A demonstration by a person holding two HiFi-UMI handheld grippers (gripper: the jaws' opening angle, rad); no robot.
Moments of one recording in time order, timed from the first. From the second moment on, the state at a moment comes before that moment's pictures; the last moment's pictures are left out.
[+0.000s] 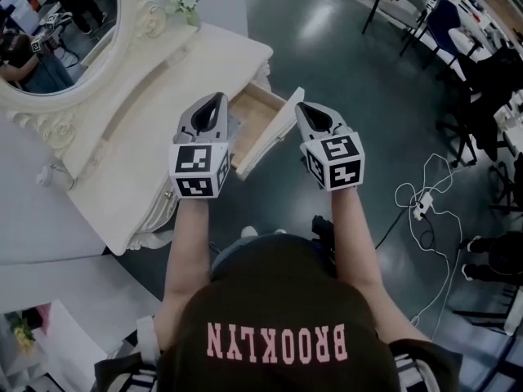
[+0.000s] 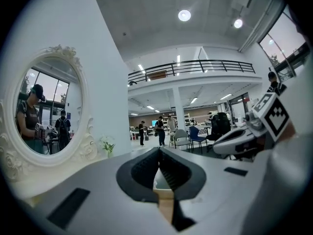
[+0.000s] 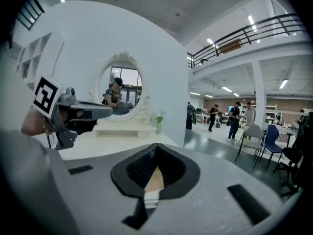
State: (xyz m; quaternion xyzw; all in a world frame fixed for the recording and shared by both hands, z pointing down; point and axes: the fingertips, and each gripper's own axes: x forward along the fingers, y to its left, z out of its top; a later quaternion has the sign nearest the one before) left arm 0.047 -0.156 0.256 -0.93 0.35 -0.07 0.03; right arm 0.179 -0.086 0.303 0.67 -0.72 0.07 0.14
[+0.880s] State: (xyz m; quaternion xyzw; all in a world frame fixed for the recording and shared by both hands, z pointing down) left arm 0.019 -0.157 0.196 -0.93 0.36 0.01 0.07; right arm 0.178 -0.074 0.205 0.71 -0.69 -0.06 0.07
